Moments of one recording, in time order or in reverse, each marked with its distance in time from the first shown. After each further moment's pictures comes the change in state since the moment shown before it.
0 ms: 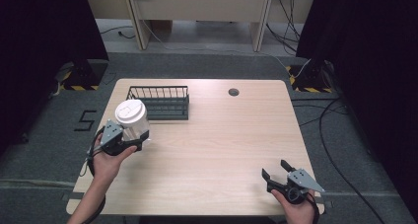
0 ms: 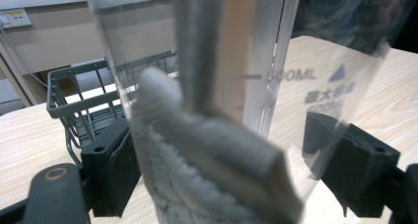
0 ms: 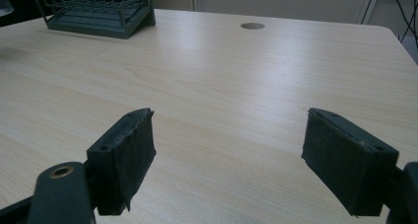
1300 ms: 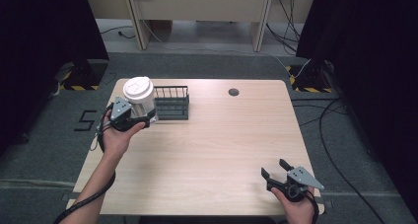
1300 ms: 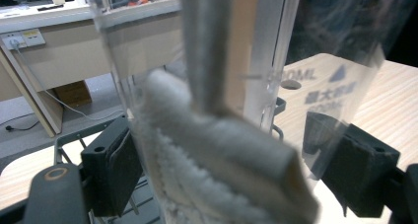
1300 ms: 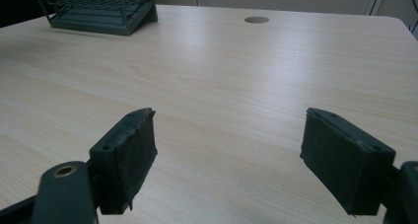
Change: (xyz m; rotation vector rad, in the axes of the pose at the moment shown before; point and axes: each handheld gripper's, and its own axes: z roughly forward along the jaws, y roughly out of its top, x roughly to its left) left arm 0.013 0.049 0.045 -0.012 0.043 0.029; right arm -0.003 0.002 0.005 0.020 0.018 0.012
